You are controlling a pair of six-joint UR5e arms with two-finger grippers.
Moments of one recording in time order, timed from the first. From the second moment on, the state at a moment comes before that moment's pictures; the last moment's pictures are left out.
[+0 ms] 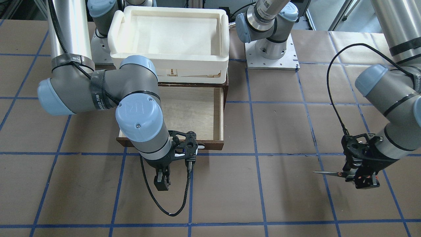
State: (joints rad) left arm -1.23 -1.99 -1.54 -1.08 1.51 1.96; right arm 1.80 -1.02 1.32 -1.90 -1.50 -1.35
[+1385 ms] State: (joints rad) left arm -1.71 -1.83 -1.56 -1.28 1.51 1.41; right arm 1.51 -1.44 1.32 -1.48 -1.48 -1.10
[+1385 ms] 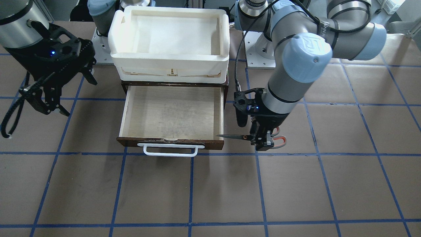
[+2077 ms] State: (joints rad) left arm -1.93 -1.86 -1.56 -1.29 1.50 1.19; right arm 1.49 -1.53 1.37 -1.48 -1.51 -0.61
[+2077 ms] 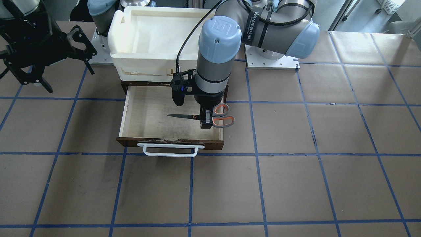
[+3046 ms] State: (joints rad) left arm -2.01 -1.91 -1.61 -1.21 1.50 1.27; right arm 1.50 -1.54 1.38 -1.47 -1.54 -0.15
